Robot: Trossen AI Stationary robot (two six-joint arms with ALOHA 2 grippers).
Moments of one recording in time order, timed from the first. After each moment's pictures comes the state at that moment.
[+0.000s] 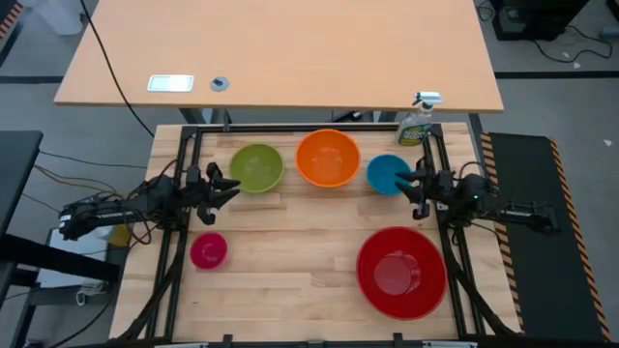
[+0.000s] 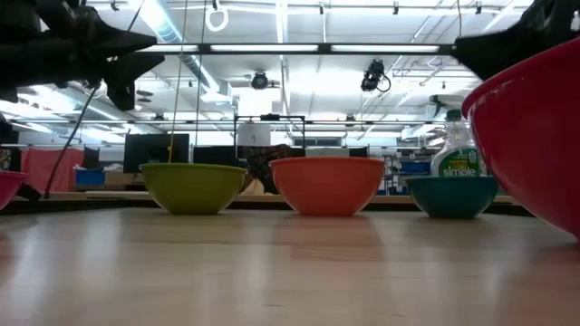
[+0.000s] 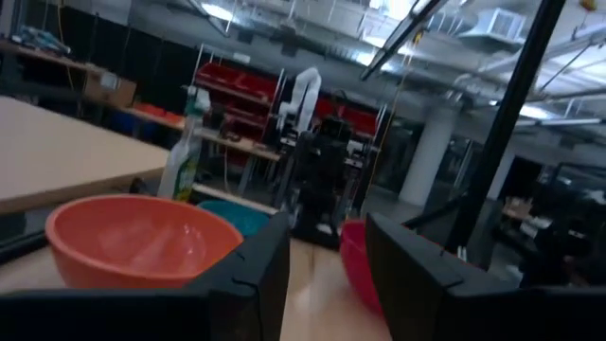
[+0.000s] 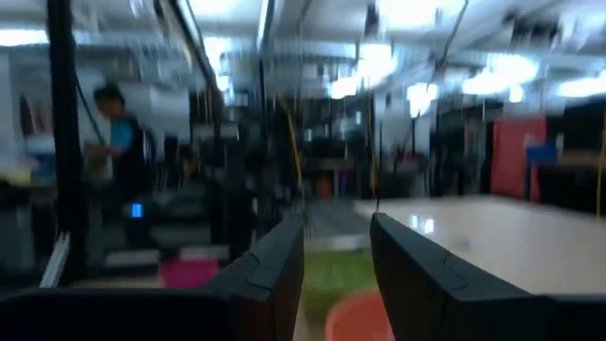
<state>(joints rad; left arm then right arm) 0.17 0.14 0.03 0.36 0.05 -0.34 -0.17 0.01 0.01 0.33 0.03 0.00</state>
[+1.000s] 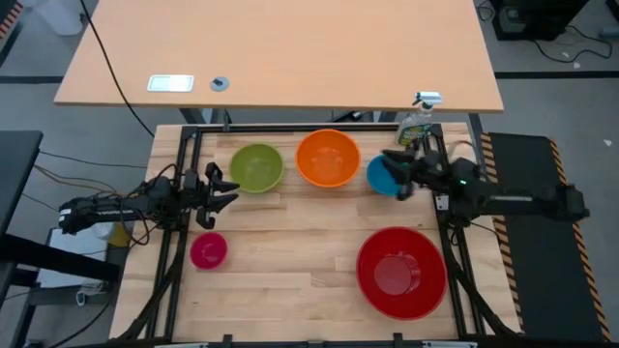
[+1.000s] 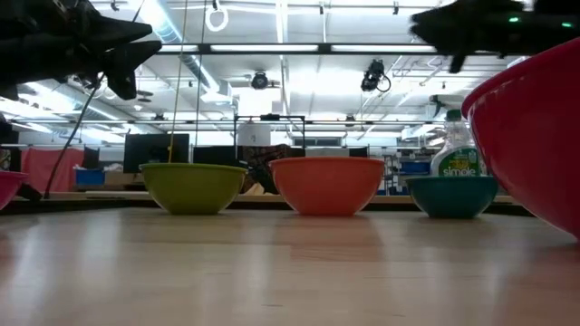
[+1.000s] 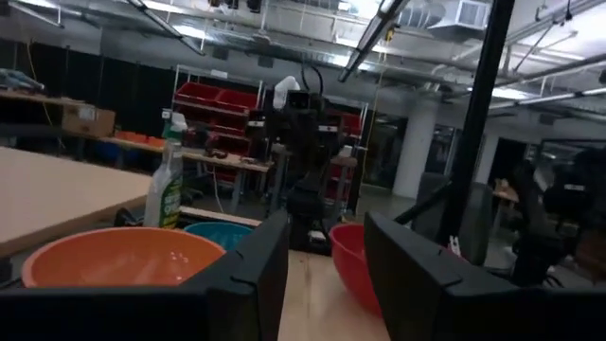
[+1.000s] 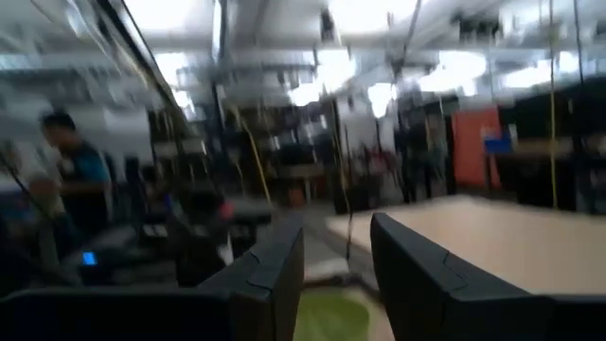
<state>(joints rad) 0.11 0.16 0.03 0.42 0.05 -0.20 -0.23 0.66 0.25 0.71 0.08 0.08</state>
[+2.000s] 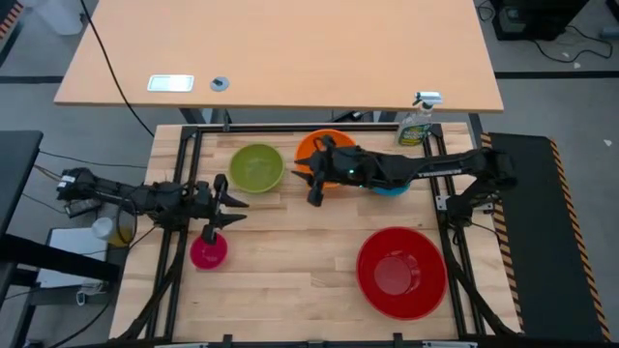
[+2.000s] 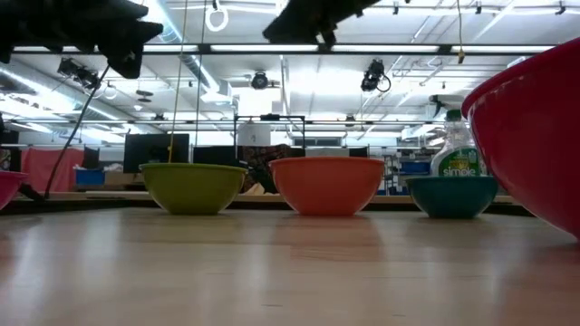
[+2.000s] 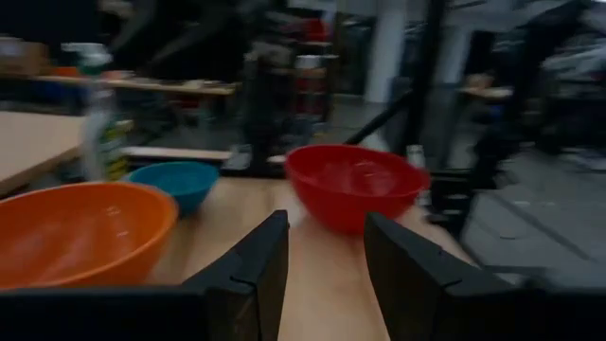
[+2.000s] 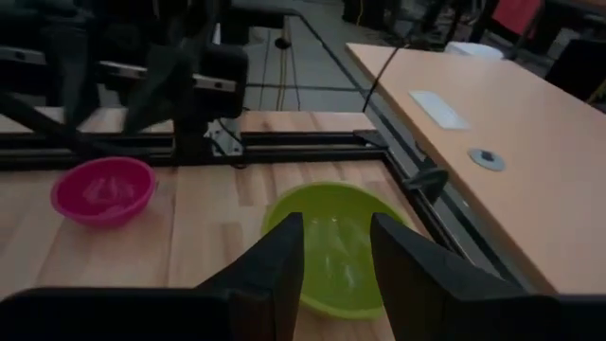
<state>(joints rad) -0.22 0.42 0.24 0.21 -0.16 -0.09 -0.05 1.62 1.31 -0.02 0.24 -0.07</state>
